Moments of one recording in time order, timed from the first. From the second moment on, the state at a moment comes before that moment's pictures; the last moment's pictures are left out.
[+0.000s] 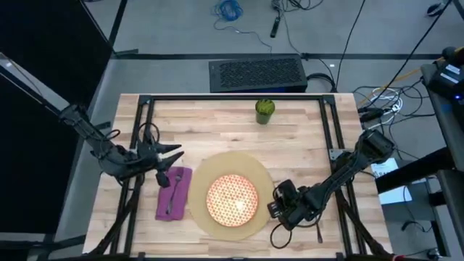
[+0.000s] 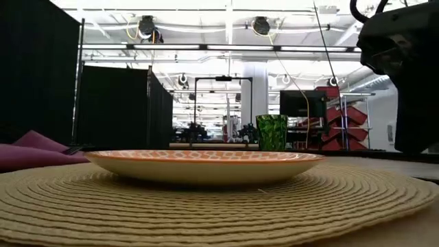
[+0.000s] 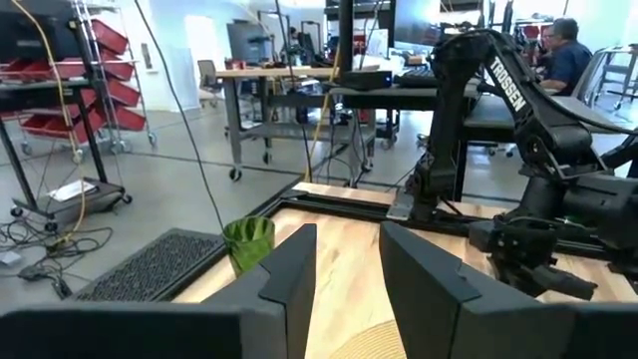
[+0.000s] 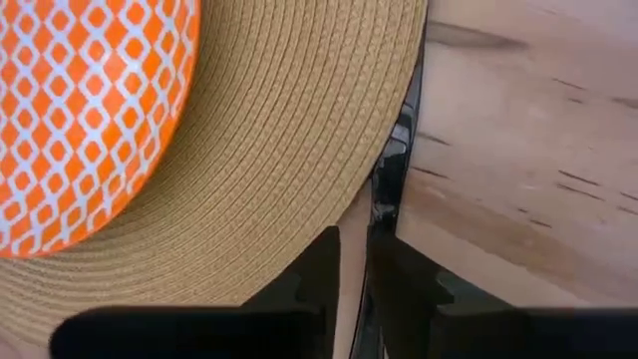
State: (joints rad) left arm -0.71 0.77 0.64 0.14 -1.09 0.04; right arm 0.68 1.71 0.98 -0.65 0.39 1.82
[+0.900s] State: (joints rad) left arm -0.71 0.77 0.64 0.15 -1.09 0.04; right arm 0.66 1.74 0.97 -0.67 0.39 1.79
